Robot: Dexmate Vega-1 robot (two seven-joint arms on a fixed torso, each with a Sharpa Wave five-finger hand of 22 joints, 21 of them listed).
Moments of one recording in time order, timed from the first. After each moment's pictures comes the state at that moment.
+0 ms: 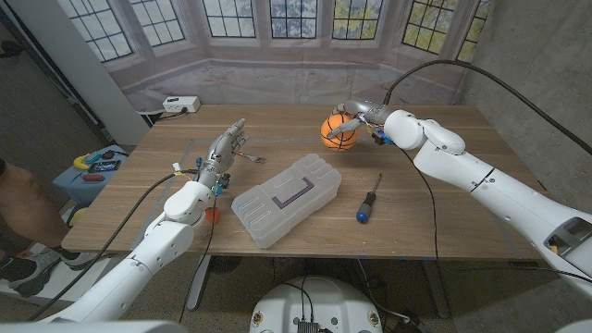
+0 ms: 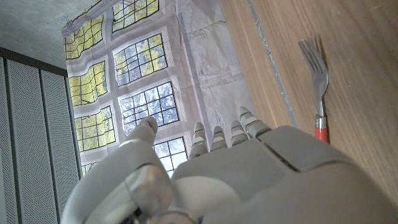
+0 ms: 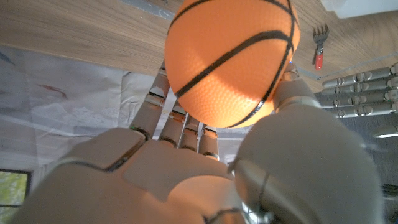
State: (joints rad) left arm 1.04 0.59 0.28 -1.53 -0.61 -0.34 -0.01; left_hand 0.42 0.16 0.50 -0.04 0.18 0.11 0.01 0.19 0.18 -0.04 0.06 0.21 0.19 -0.05 0.13 0.18 0.17 0.09 0.08 0.20 0.17; right arm -0.56 -0.74 -0.67 -1.85 -0.36 -0.33 0.25; right_hand 0.87 -0.12 0.42 -0.16 0.21 0.36 0.02 0.38 0.26 0.26 0.02 0.79 0.65 0.52 -0.04 0.42 0.50 0.69 0.04 0.32 0.19
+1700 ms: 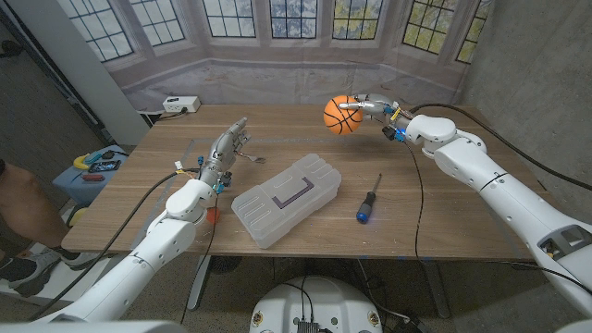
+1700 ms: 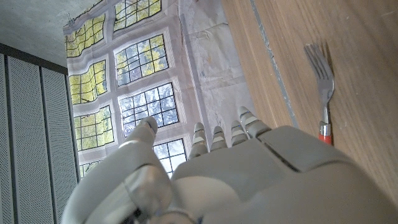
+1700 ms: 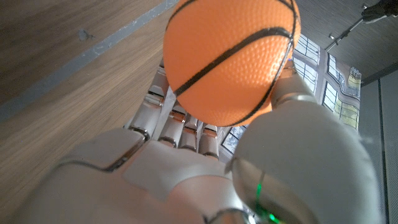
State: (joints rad) left arm 1.03 0.58 0.29 -1.53 -0.63 -0.33 -0.02; left_hand 0.41 0.16 0.51 -0.05 0.18 0.11 0.01 0.19 0.18 -0.04 0.06 0.21 0.19 -0.05 0.13 0.18 0.17 0.09 0.08 0.20 0.17; right arm -0.63 -0.65 -0.45 -1.57 0.48 -0.12 0.22; right_hand 0.92 -0.12 0.40 -0.16 0.18 0.39 0.05 0.38 0.26 0.29 0.05 0.81 0.64 0.55 -0.04 0.46 0.57 0.72 0.05 0.34 0.19
